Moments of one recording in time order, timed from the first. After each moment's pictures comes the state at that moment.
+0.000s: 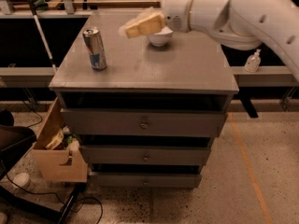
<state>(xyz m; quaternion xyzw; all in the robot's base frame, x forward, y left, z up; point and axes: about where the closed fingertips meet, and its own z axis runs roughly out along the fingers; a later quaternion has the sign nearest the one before) 0.653 0.022 1.056 -0.47 0.55 0.22 0.65</state>
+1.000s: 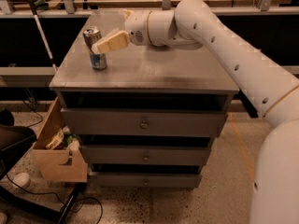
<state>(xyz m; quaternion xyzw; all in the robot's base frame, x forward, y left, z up) 0.712 0.121 0.963 -0.49 0.59 0.35 0.55</state>
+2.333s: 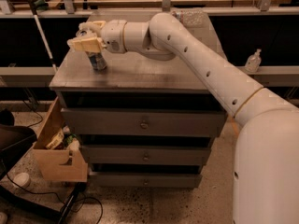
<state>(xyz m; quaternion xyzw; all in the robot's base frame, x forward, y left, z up) 0.708 0.198 0.948 -0.49 0.53 0.39 0.57</state>
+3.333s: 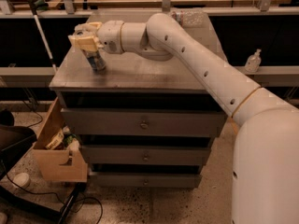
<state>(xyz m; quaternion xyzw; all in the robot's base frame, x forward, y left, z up) 0.704 0.204 0.950 -0.50 0.53 0.40 0.56</state>
